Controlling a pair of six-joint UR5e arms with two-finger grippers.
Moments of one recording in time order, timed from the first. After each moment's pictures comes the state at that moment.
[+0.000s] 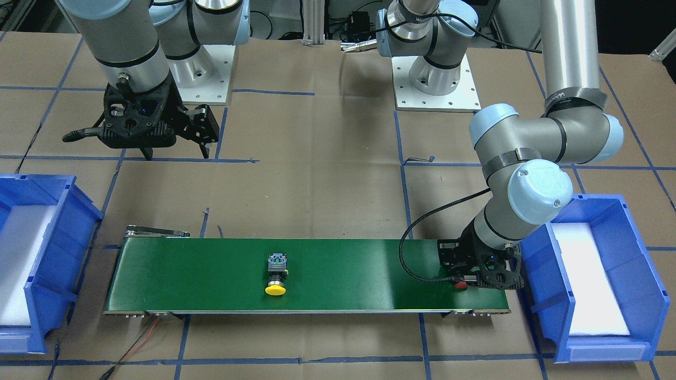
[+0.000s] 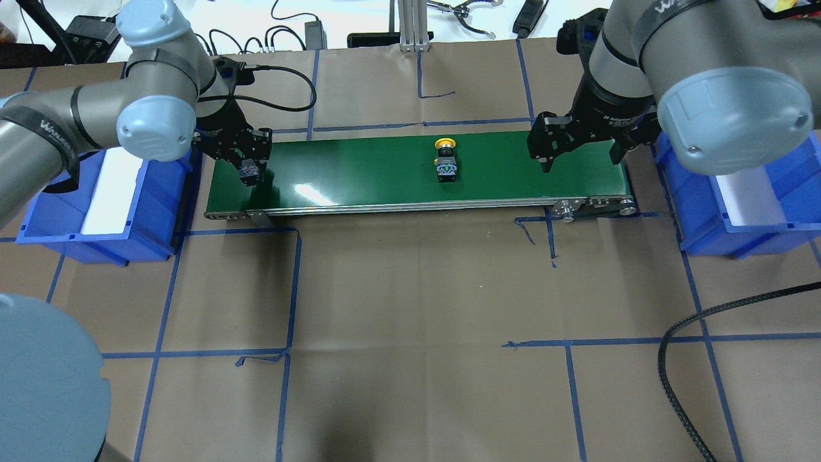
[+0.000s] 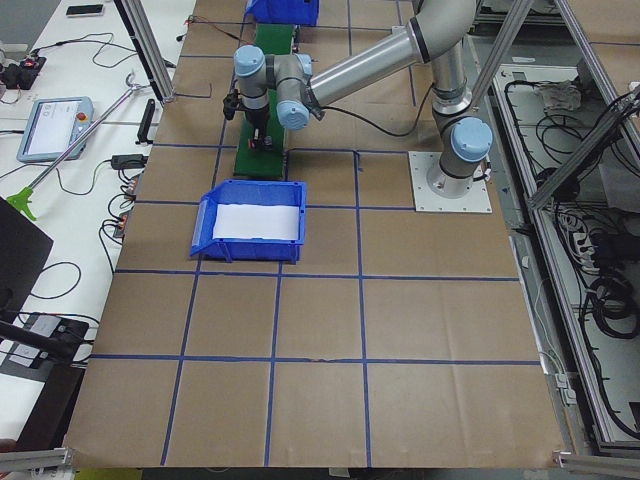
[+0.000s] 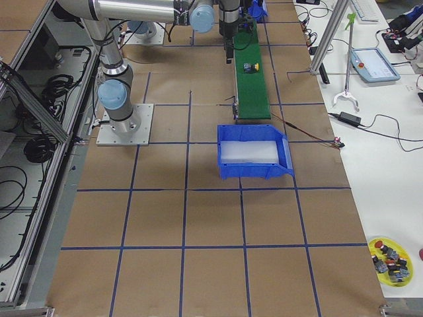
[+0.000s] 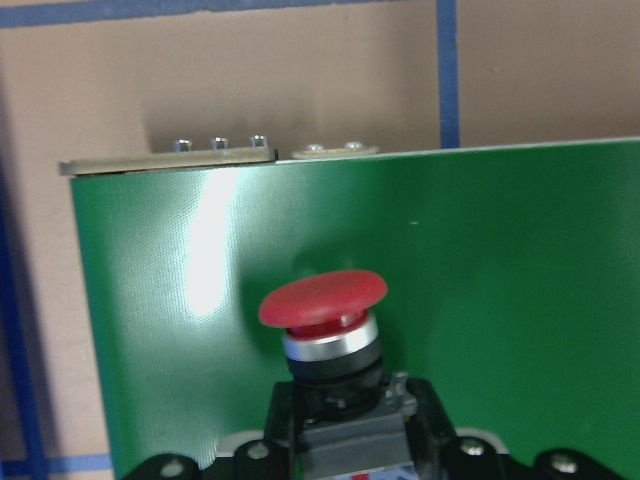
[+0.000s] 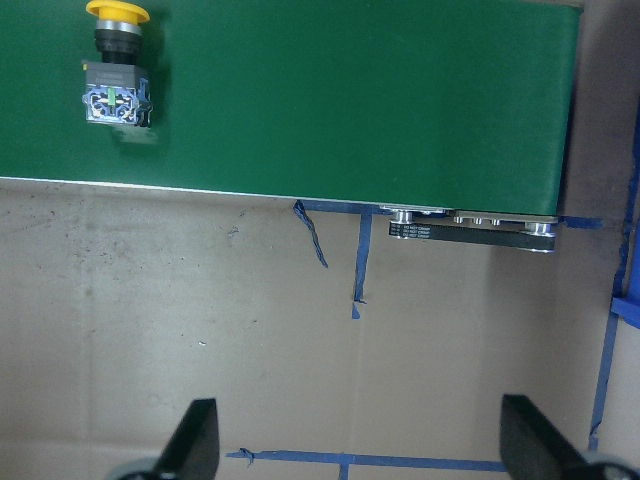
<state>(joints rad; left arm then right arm) -1.47 -1.99 -1.68 -1.03 1.56 0.18 1.63 -1.56 1.68 -1.74 -1.59 -0.02</state>
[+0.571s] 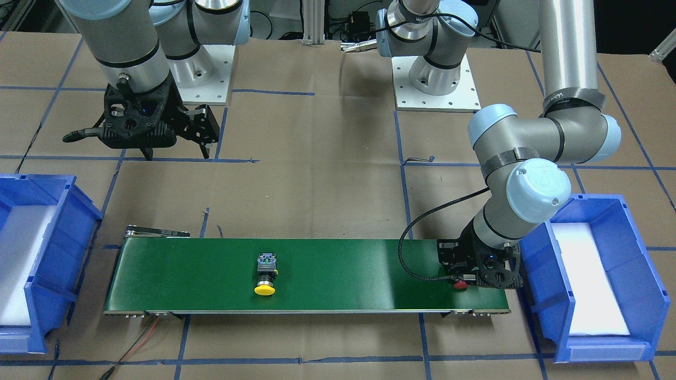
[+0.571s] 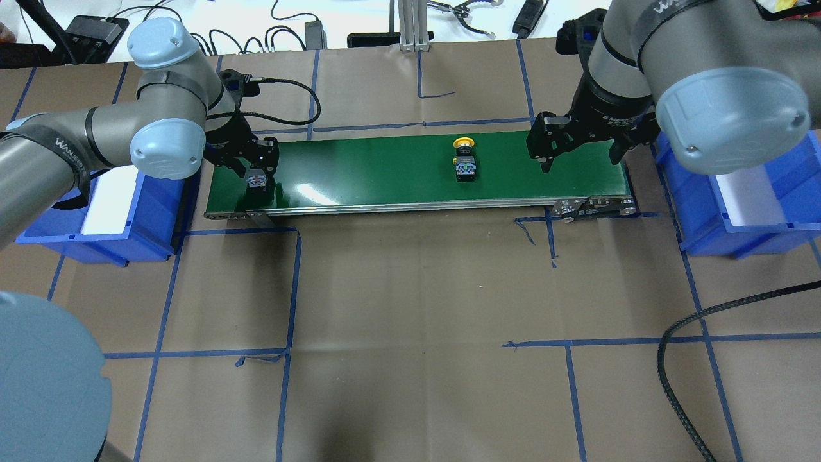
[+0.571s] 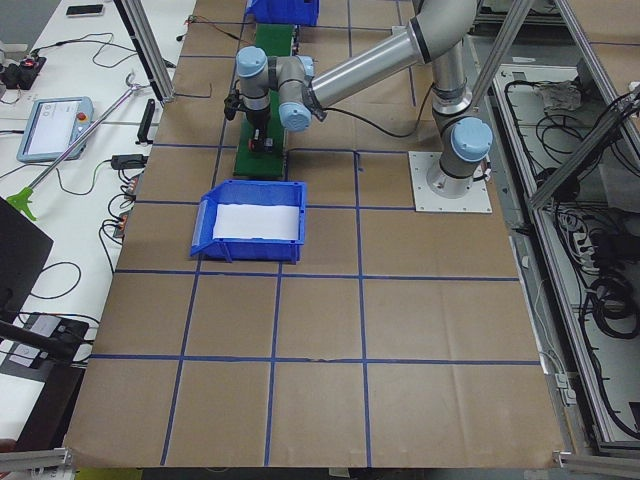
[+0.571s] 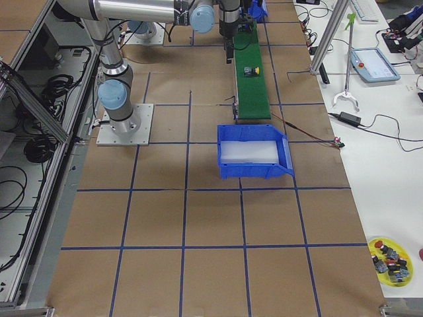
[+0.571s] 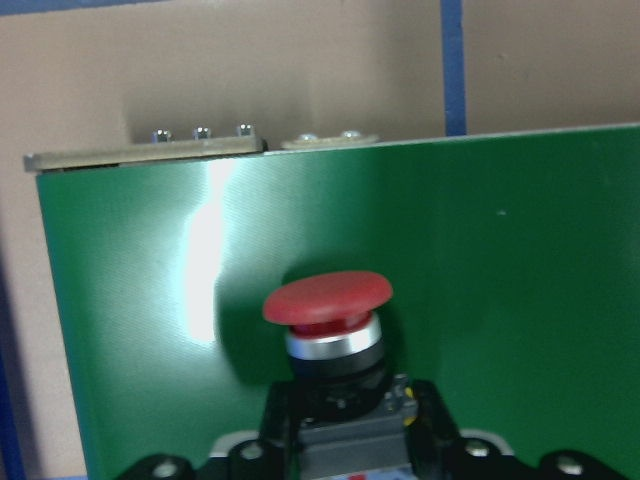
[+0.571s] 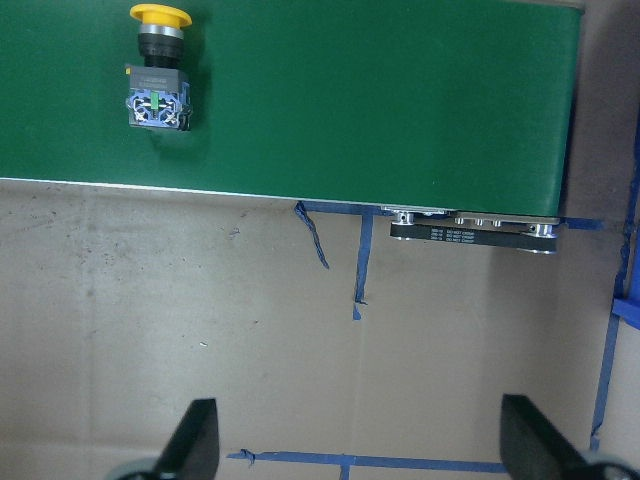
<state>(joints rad) -1.46 -1.98 -1.67 -1.02 1.56 0.19 1.63 -1.55 1.68 -1.74 -1.59 -0.02</state>
